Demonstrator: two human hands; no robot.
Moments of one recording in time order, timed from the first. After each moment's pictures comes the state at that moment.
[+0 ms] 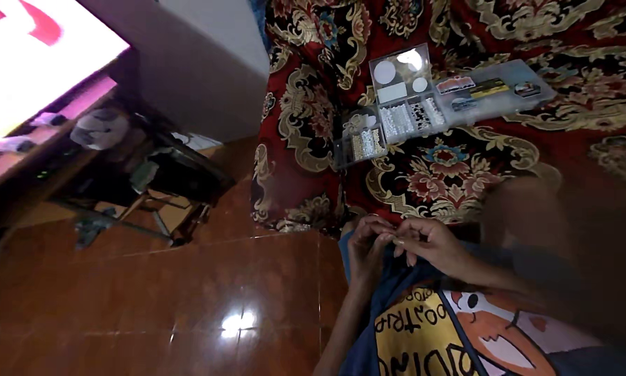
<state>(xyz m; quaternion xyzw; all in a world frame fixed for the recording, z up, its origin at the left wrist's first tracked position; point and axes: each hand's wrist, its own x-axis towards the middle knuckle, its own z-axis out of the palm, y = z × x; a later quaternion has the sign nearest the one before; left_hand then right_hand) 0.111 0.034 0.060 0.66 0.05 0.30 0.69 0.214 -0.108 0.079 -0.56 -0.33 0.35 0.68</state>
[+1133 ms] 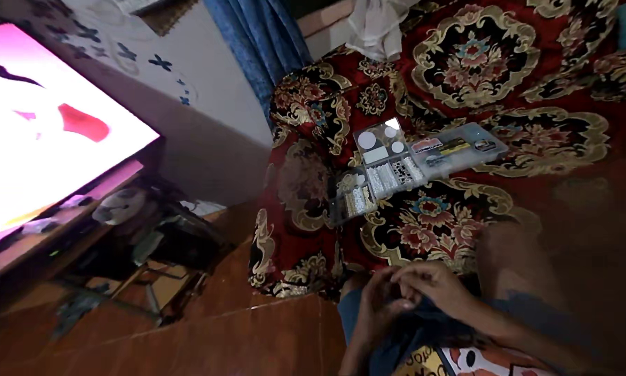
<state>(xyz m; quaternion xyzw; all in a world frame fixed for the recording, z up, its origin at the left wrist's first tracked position) 0.127 0.030 0.050 0.73 -0.01 0.15 0.66 0.236 -0.127 0.081 -0.58 -0.35 0.27 0.69</state>
